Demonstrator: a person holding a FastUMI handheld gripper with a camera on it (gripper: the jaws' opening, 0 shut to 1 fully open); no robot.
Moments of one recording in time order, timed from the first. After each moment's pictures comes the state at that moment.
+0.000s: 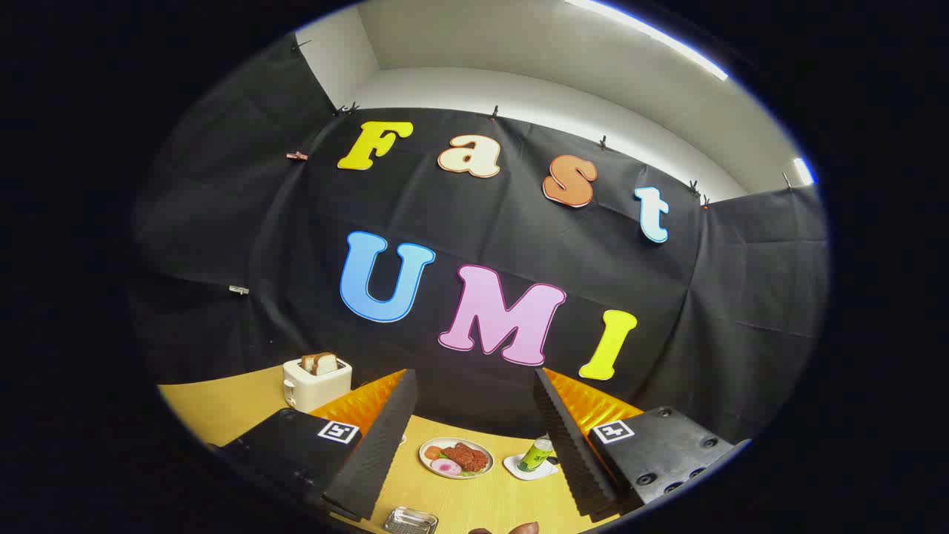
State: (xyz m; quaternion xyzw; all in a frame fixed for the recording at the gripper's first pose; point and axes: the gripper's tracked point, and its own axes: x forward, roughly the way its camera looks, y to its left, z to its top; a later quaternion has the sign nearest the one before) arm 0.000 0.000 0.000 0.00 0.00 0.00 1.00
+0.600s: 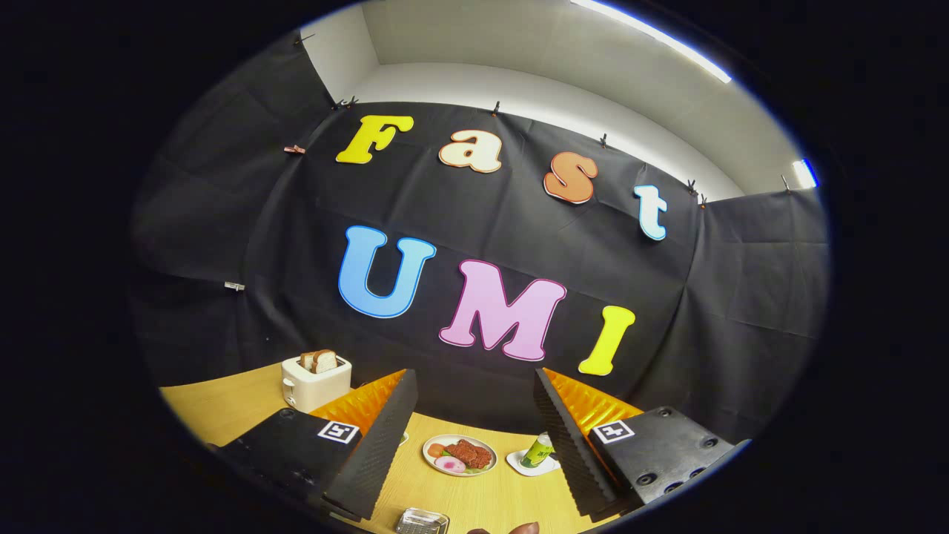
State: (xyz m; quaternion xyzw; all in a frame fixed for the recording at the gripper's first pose) arm 0.001 0.026 -0.004 0.00 0.01 -0.02 1.00
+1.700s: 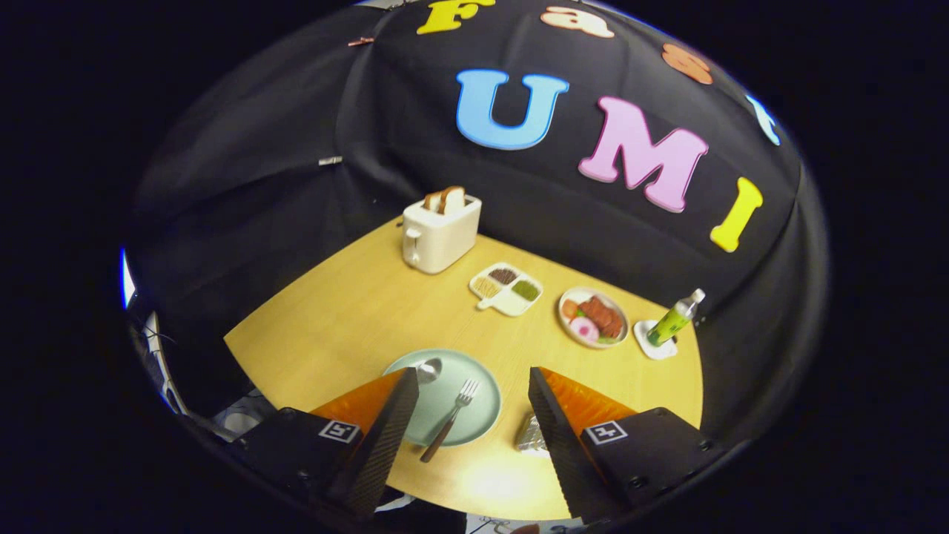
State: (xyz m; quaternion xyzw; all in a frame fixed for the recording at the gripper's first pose) arm -0.077 0.232 -0.198 0.02 0.38 0.20 0.90
